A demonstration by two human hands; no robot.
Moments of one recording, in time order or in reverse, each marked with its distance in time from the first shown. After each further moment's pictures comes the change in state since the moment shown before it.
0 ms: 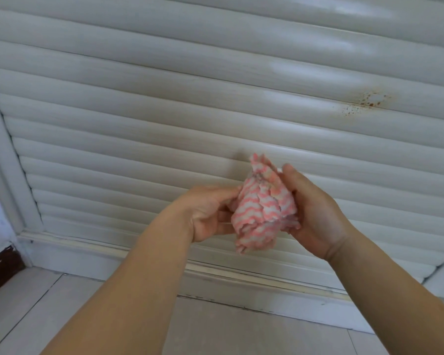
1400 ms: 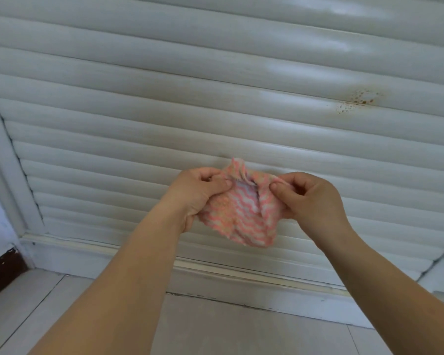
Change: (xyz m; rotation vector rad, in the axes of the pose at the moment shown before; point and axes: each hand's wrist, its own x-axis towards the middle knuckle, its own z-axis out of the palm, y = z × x) left_hand 0.004 0.004 -0.011 0.113 0.224 0.349; right_hand -0.002 0.004 -0.007 -0.645 0.438 -0.331
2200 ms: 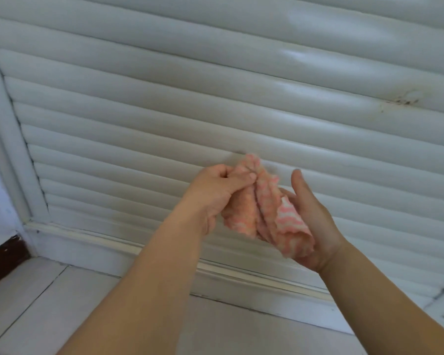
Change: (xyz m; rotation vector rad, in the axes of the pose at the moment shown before) left_hand 0.009 -0.009 -0.001 -0.047 0.031 0.002; right_hand 0.001 0.002 0.043 0.919 -0.491 0.531
